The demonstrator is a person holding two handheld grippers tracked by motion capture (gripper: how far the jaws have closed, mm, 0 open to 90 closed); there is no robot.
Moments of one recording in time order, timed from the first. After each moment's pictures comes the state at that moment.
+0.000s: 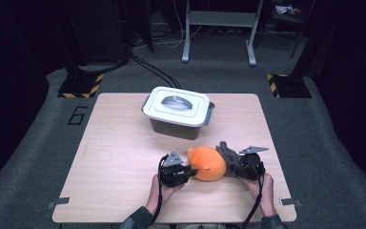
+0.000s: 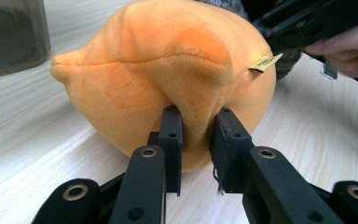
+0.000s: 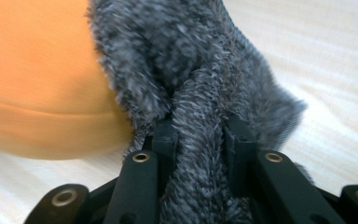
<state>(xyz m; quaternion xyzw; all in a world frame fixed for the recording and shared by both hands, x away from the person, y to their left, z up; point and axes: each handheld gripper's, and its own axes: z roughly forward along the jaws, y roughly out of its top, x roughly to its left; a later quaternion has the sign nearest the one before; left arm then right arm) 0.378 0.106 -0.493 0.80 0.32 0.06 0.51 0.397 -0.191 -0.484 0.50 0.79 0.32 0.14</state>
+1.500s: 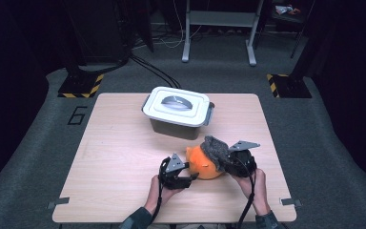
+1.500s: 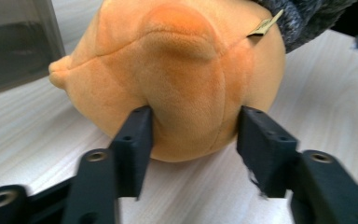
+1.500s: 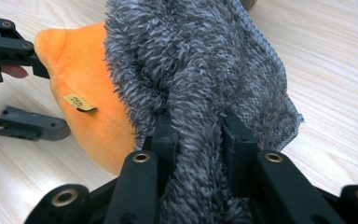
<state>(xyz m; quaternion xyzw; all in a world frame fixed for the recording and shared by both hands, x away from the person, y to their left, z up) 0.375 0.102 -0.502 0.82 0.29 0.13 0.48 0.383 -0.151 -0.436 0.43 0.81 0.35 0.17</state>
